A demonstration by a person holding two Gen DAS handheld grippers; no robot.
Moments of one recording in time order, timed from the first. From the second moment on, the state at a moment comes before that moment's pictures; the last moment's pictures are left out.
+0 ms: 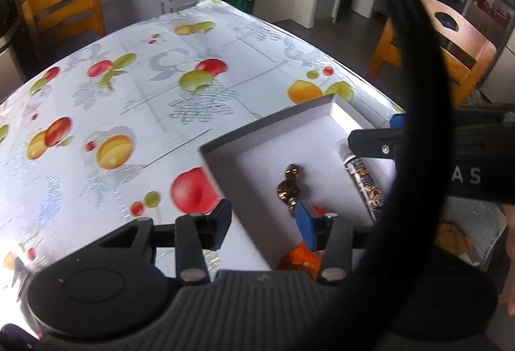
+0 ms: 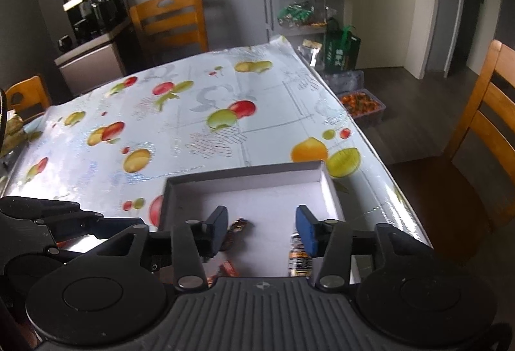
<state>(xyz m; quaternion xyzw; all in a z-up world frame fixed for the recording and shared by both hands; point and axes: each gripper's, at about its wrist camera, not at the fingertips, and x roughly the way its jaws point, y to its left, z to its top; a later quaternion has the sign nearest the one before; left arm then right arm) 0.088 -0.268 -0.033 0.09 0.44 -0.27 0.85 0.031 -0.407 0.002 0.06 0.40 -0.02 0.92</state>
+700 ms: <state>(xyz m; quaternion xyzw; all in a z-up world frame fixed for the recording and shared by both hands) 0.038 -0.135 -0.035 0.03 0.46 -0.17 0.87 0.018 -0.308 0.012 0.04 0.39 0.06 0.92</state>
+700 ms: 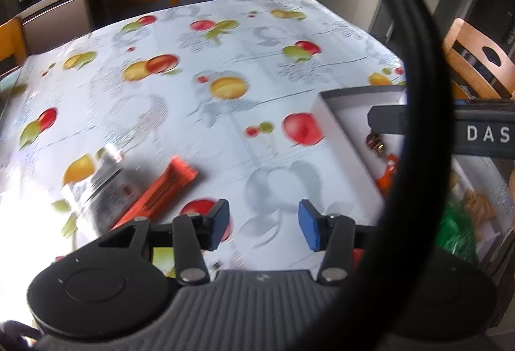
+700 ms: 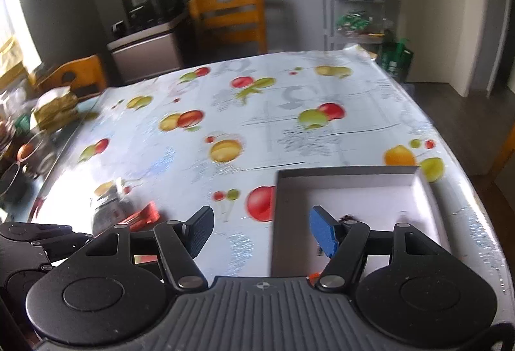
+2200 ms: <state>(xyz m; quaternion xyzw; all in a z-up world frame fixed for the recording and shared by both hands) 0.034 0.054 -0.076 0.05 0.46 -0.17 0.87 0.006 -0.166 -0.040 -0.05 0.47 0.16 0.87</state>
